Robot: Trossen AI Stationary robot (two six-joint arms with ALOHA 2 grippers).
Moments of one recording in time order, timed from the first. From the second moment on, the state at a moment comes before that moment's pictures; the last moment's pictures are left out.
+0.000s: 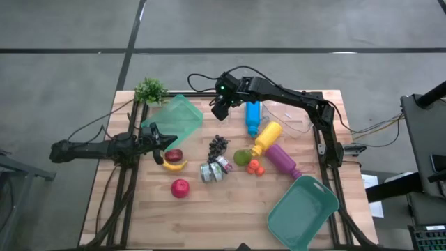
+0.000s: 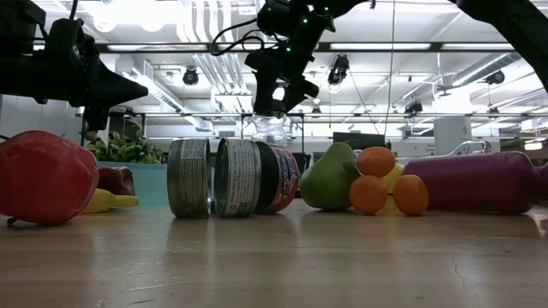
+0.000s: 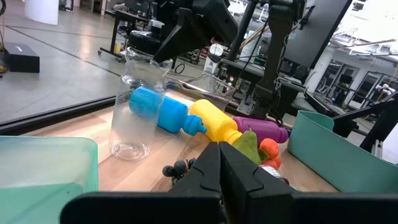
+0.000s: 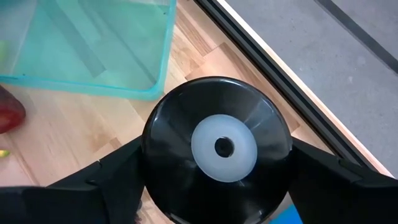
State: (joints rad) left arm 0.01 0.09 0.00 0.06 -0.29 -0.31; right arm -0.36 2.07 2.01 -0.91 0.15 0.29
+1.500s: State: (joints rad) left arm 0.01 0.09 0.00 0.06 -0.29 -0.31; right arm -0.35 1.95 2.02 -0.92 0.23 0.27
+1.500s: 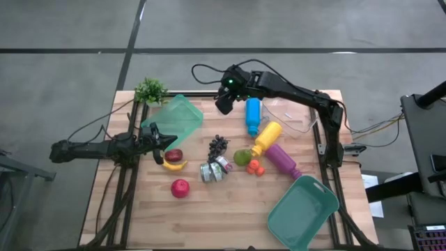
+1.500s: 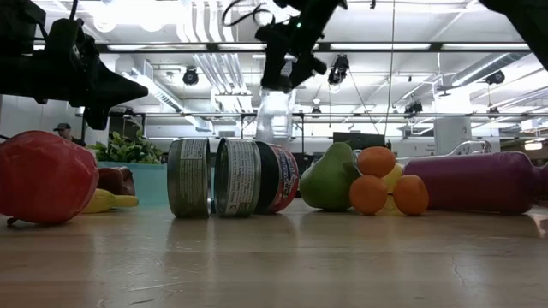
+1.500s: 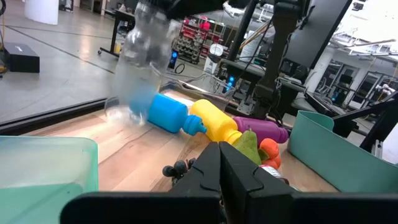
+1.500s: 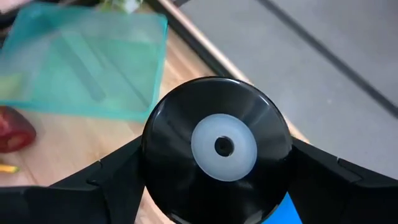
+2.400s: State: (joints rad) left arm 0.01 0.09 0.00 0.06 -0.29 -0.31; right arm -0.33 1.58 1.99 -1.36 0.59 0.46
